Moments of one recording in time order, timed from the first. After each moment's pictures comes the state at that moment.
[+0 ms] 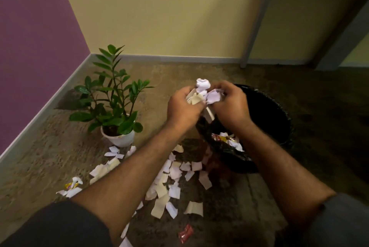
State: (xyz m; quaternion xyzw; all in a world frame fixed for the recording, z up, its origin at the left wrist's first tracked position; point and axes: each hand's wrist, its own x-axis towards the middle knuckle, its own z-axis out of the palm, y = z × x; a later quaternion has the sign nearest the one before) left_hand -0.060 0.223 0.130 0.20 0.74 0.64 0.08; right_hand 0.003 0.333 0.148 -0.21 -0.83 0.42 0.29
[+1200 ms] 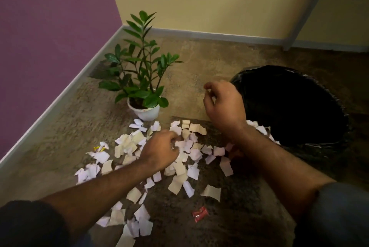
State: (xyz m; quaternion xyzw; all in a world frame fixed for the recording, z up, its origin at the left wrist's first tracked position) left_hand -0.061 0.083 -0.024 0.27 0.92 0.26 0.09; right_hand -0.036 0.282 0.074 -0.05 -0.93 0.23 0.29
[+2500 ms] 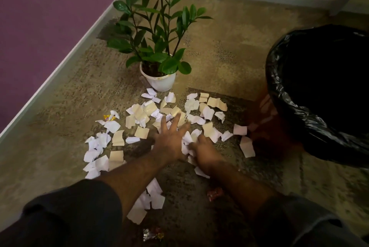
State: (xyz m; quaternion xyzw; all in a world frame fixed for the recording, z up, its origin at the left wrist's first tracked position) left_hand -0.061 0.056 -0.146 0.24 0.95 0.01 0.18; right_hand 0.006 0.198 -0.156 0.00 -0.95 0.22 -0.20
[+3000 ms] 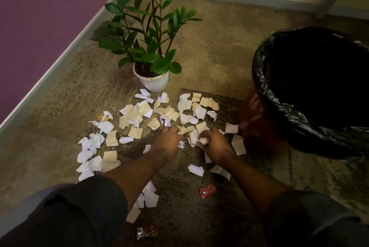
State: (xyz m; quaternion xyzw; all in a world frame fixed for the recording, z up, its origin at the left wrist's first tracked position) left_hand -0.051 0.066 -0.141 0.29 0.93 0.11 0.21; right_hand 0.014 0.245 -0.132 -0.13 -0.92 0.34 -0.11
